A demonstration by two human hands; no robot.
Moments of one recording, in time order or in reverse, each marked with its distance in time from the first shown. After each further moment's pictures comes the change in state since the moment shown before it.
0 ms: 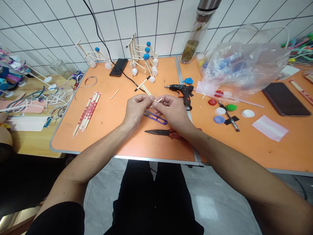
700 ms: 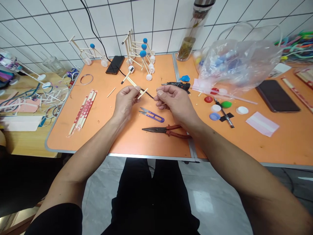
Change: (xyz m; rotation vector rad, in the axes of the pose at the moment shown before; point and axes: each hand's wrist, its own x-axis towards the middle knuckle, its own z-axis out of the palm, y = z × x) left_hand 0.020 0.019 -0.014 0.003 0.153 -0.063; right_hand 0.005 -0.016 -0.019 -0.006 0.029 0.022
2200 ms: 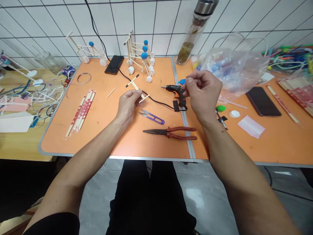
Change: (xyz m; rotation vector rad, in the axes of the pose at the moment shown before) left_hand 0.007 -0.015 -0.003 -0.123 -0.029 -0.104; right_hand 0.026 -0.013 -0.054 -0.374 0.403 -0.373
